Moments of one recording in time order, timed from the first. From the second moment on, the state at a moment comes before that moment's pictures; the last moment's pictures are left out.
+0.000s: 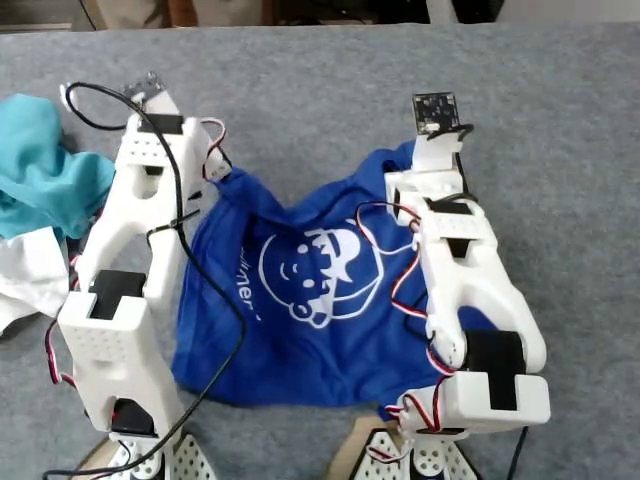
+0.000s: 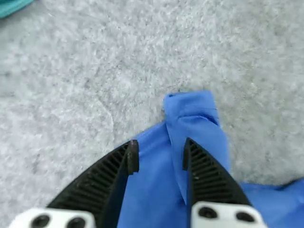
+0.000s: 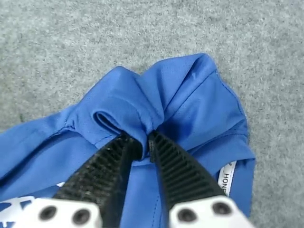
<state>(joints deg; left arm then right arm) 0.3 21.8 -13.8 72.4 27.8 -0.4 0.7 39.9 16.5 0.6</state>
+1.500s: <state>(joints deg) 1.2 29.8 -16.5 60.4 32.1 -0.4 0.7 39.9 16.5 0.6</state>
